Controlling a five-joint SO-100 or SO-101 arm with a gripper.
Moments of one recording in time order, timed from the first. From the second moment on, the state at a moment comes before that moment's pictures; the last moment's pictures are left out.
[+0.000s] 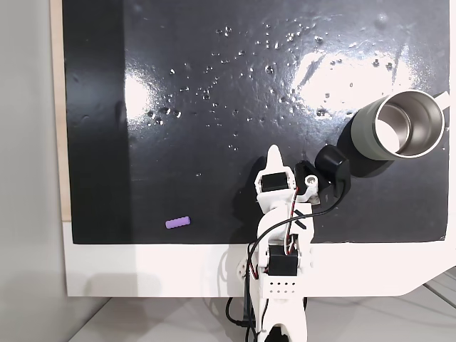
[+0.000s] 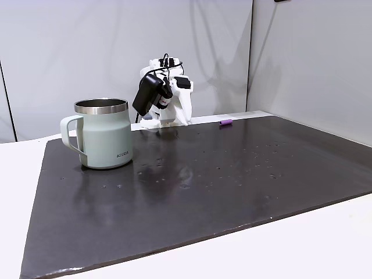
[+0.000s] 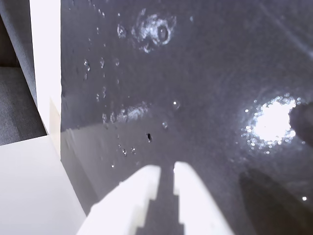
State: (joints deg) arm 0.3 189.5 177.8 47.7 -14.9
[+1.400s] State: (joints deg) arm -29.8 154.1 129.9 66.9 -49.4
